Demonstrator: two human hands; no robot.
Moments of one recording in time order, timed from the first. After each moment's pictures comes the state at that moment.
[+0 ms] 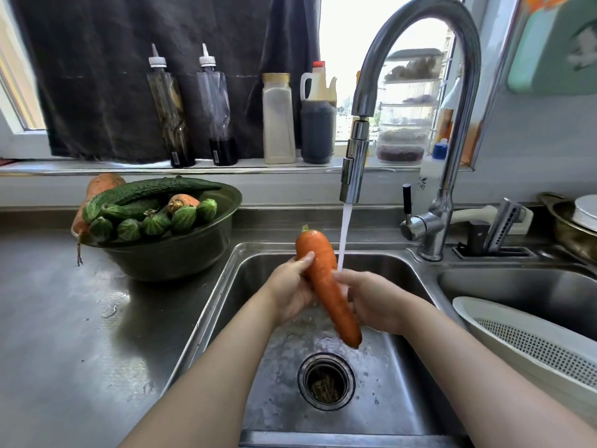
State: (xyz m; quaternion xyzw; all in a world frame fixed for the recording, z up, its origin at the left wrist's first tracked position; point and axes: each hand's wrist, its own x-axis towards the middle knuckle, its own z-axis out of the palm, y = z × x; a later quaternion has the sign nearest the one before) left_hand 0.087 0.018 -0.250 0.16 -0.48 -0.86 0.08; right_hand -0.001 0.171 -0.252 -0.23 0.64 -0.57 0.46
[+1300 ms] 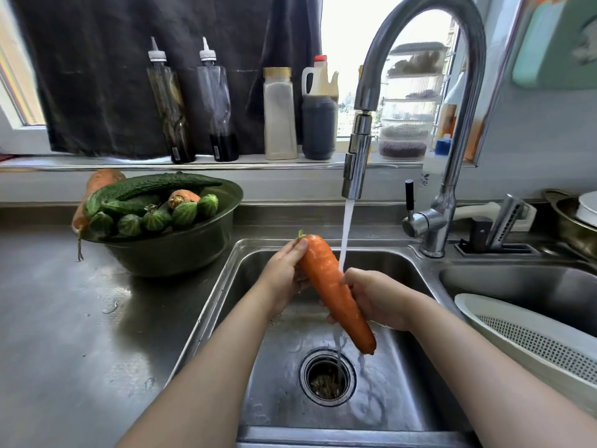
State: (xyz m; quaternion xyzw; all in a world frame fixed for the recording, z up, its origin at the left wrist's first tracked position) left_hand 0.084 0.001 -0.255 0.16 -0.57 -0.79 0.17; right_hand -0.002 0.174 -0.248 -0.26 0.67 -0.53 0.45
